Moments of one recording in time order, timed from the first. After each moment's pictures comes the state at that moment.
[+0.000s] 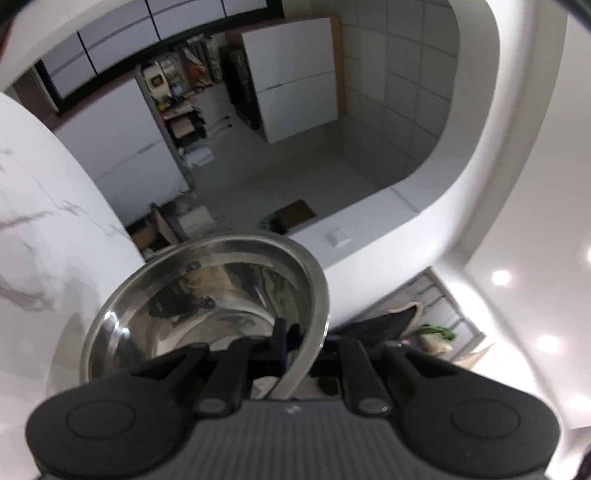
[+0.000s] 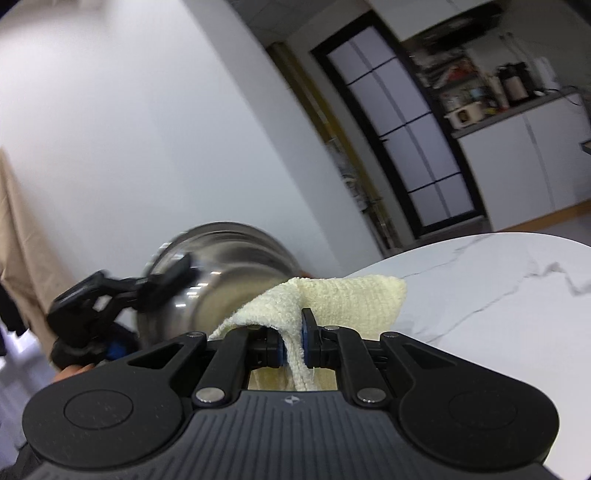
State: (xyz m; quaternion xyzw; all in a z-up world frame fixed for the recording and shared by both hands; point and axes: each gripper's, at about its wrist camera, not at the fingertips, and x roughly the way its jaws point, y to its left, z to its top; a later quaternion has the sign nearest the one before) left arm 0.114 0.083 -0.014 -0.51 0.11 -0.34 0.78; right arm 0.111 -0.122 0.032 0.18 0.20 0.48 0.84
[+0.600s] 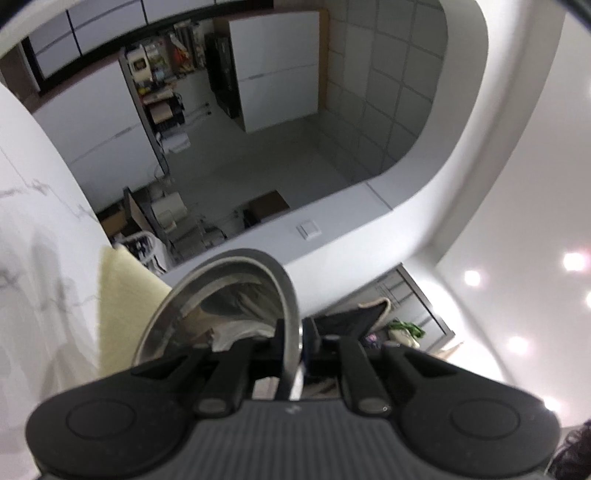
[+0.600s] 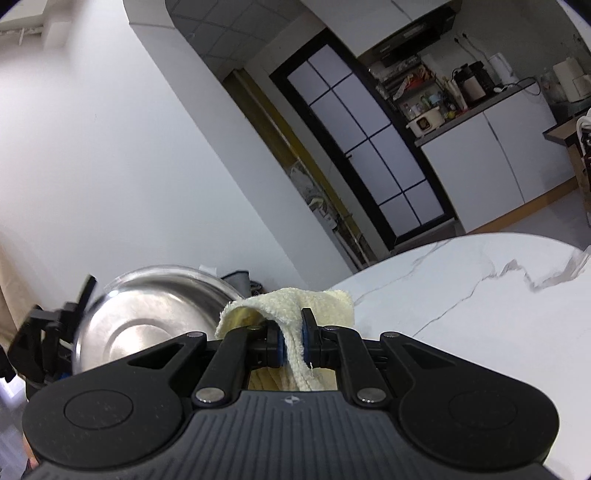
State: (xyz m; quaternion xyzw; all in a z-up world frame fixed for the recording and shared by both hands) left arm 0.117 0.080 -0.016 -0.51 0.09 -0.34 0.78; right arm 0.124 -0.141 0.028 0.23 0.18 0.43 0.85
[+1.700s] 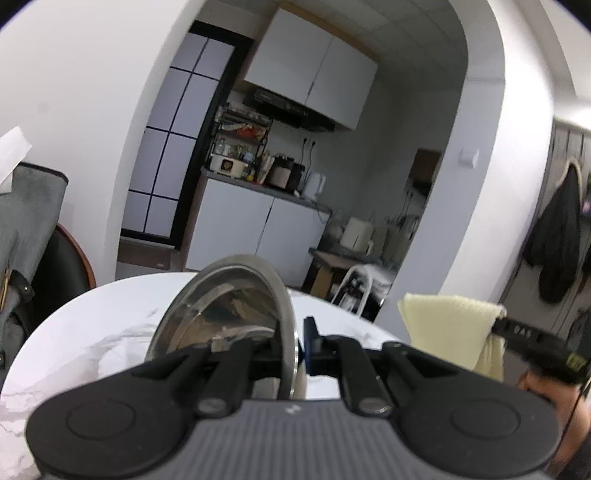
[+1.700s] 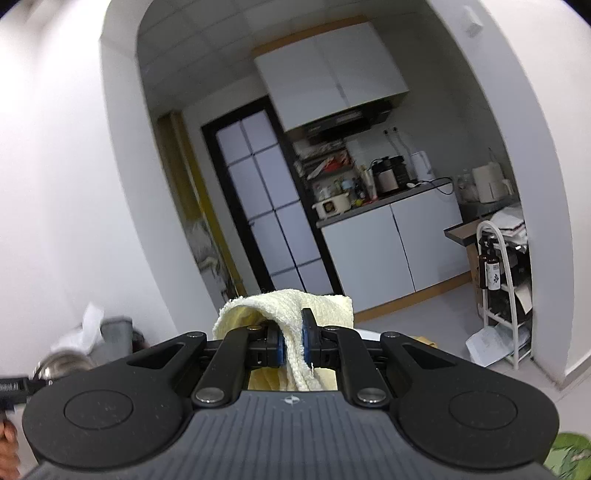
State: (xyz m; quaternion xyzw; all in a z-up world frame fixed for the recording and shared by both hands) left arm 0.114 0.045 0.027 -0.15 0.17 -0.06 0.97; right arm 0.117 -0.191 0.047 0.13 0.11 0.26 0.95
